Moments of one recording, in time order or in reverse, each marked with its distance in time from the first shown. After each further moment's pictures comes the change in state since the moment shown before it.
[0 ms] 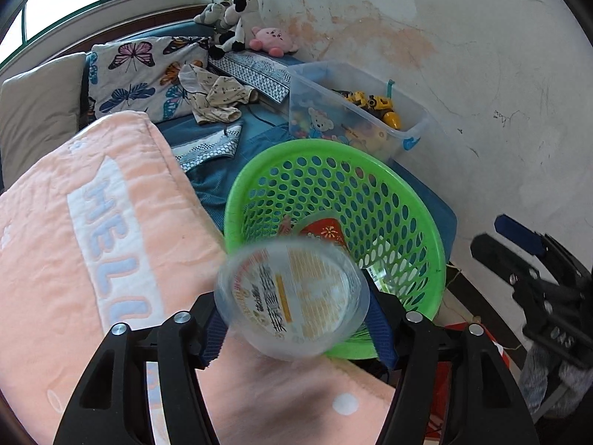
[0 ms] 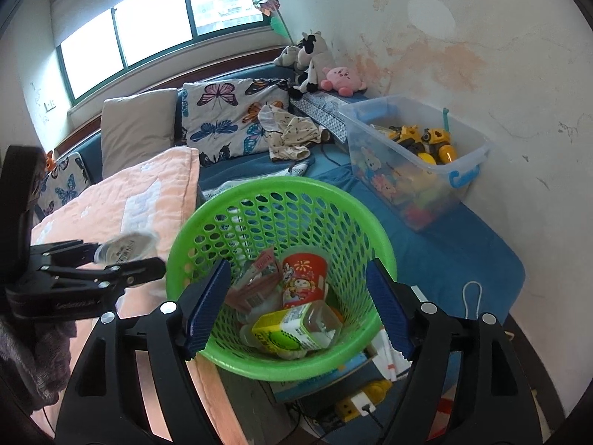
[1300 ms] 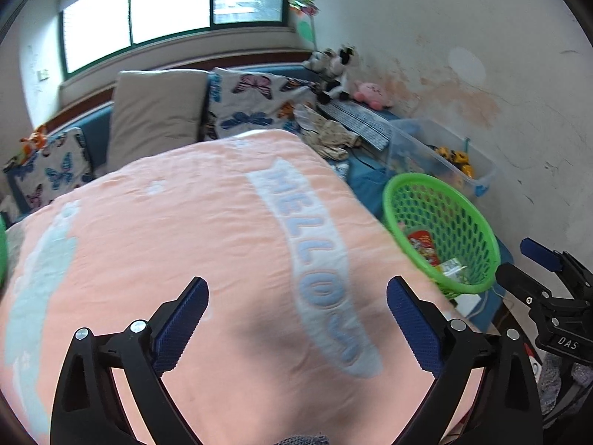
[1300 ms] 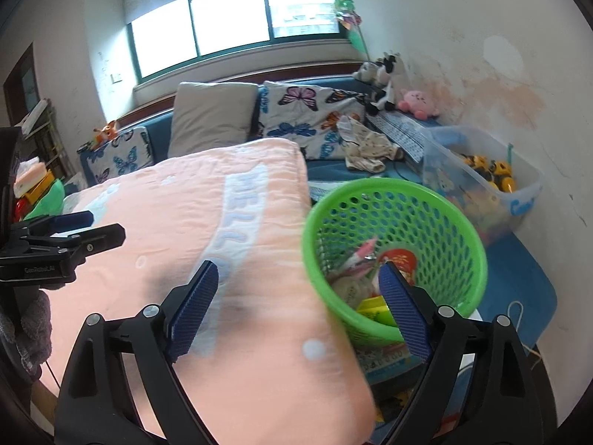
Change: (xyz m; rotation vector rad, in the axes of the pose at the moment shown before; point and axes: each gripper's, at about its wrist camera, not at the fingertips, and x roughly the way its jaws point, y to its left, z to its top) left arm -0.164 0.092 -0.114 -0.162 -0.216 0.320; right arm -0.049 0.124 -0.040 -0.172 -0.058 0.193
